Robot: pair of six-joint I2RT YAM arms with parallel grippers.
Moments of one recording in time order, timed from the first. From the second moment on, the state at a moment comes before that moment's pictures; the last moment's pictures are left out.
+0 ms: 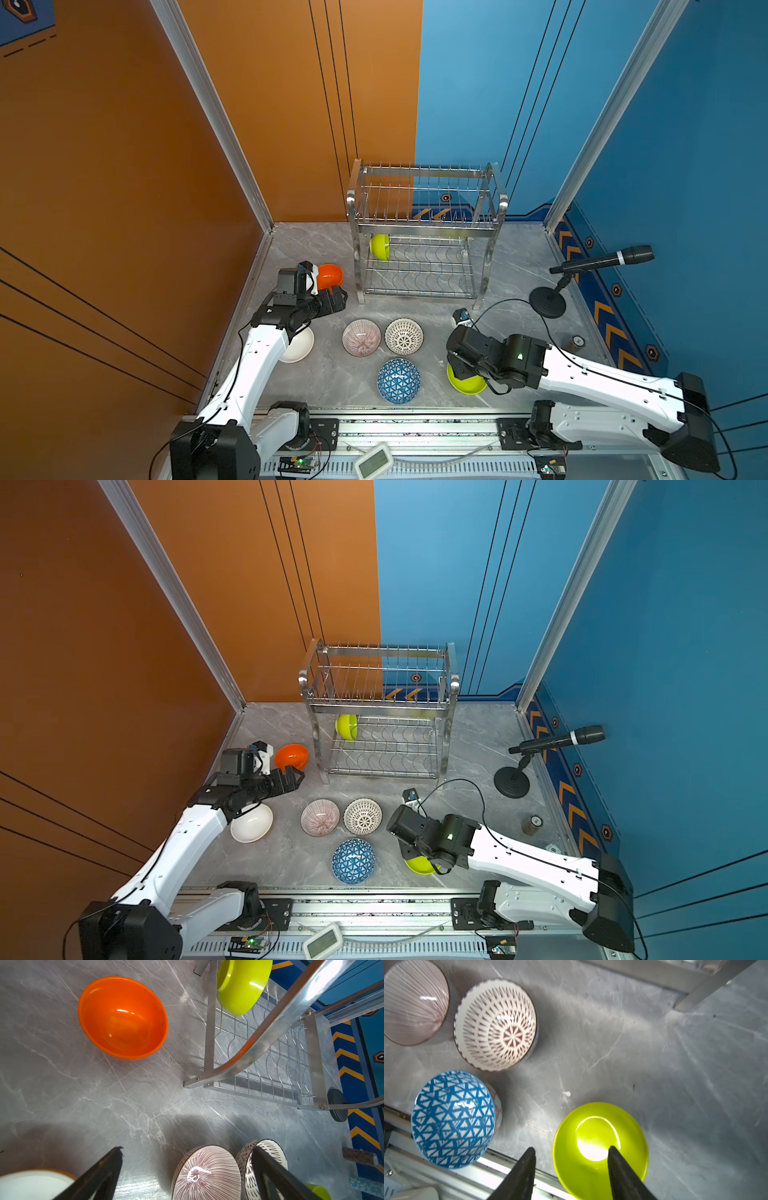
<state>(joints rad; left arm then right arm) -0.06 1.08 0.81 -0.55 0.26 -0.38 1.14 1.12 0.89 -0.94 0.28 0.79</state>
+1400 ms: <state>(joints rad) -0.06 1.07 0.79 -0.51 0.29 -0.36 1.17 1.45 0.92 -0.94 0.23 0.86</state>
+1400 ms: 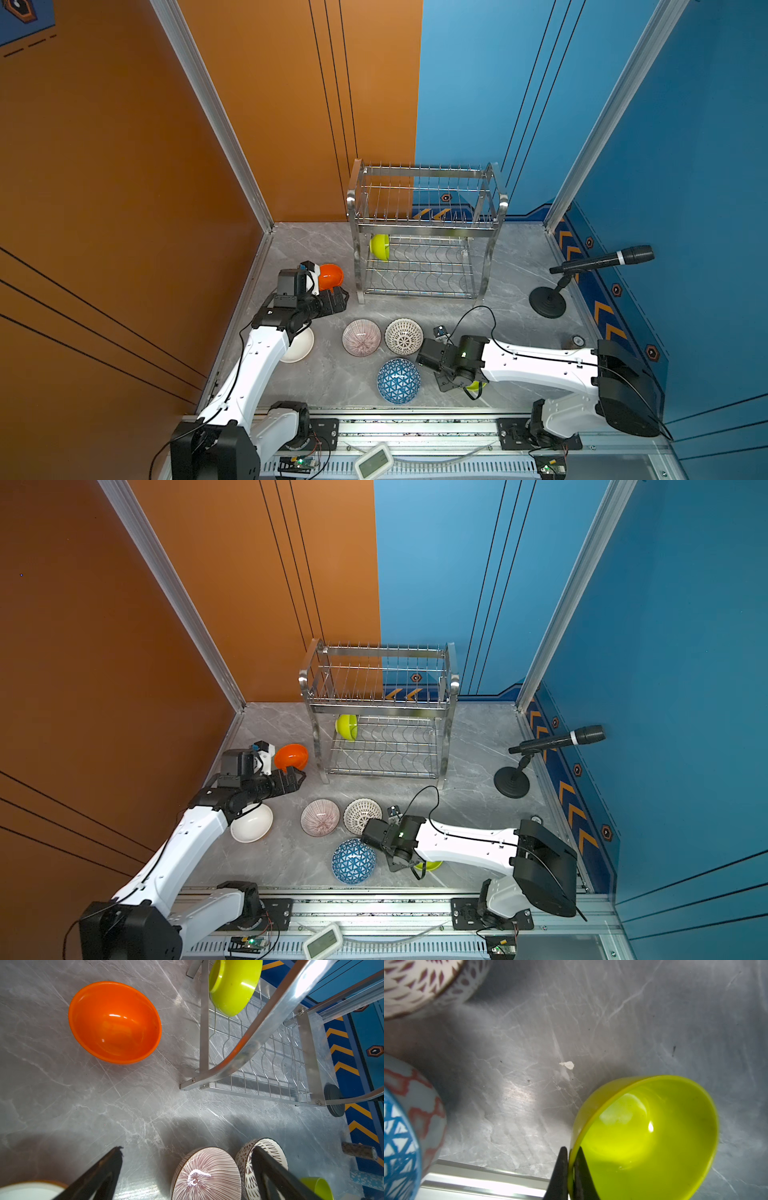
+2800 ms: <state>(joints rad) -0.15 1.00 0.70 -0.33 0.45 -0.36 0.84 1.84 1.21 0.31 0.51 0.69</state>
